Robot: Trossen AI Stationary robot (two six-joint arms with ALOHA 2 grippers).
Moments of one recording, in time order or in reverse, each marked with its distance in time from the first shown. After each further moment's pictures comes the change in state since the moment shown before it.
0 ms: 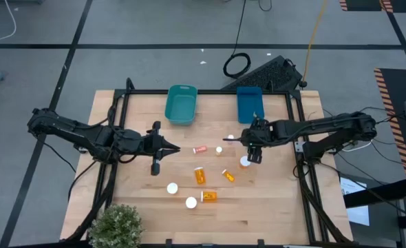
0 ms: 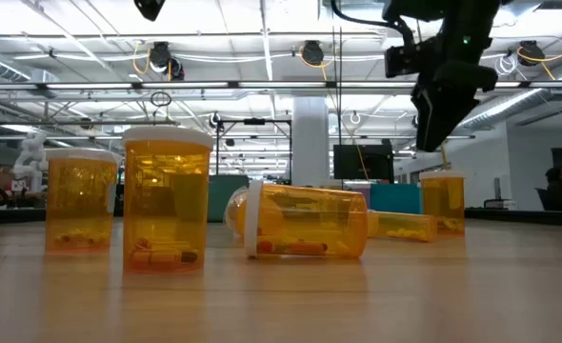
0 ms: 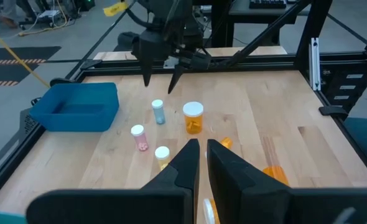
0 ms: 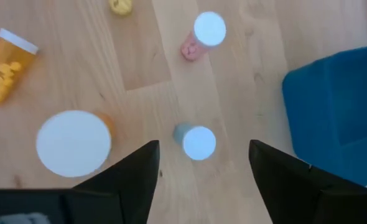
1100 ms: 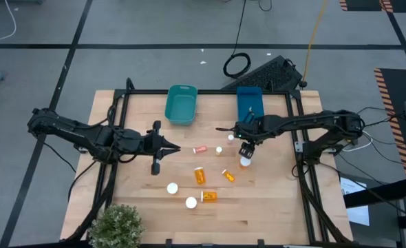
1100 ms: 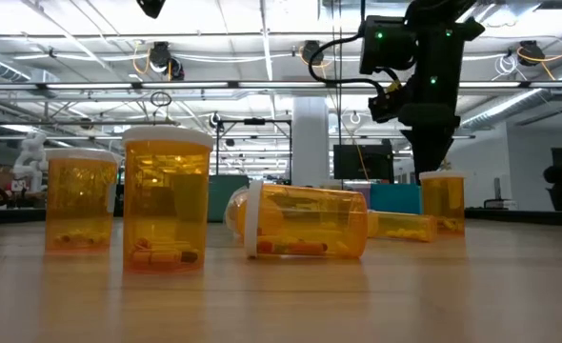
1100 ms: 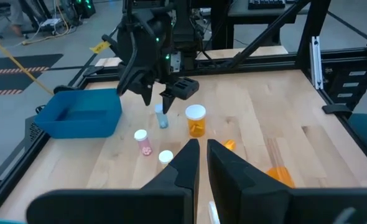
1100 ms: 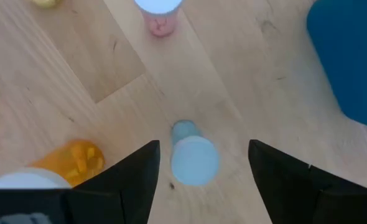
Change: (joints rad) left arm 0.004 0.000 0.000 0.011 0.000 0.045; right arm -0.150 0.172 0.018 -0.005 -0.117 0.209
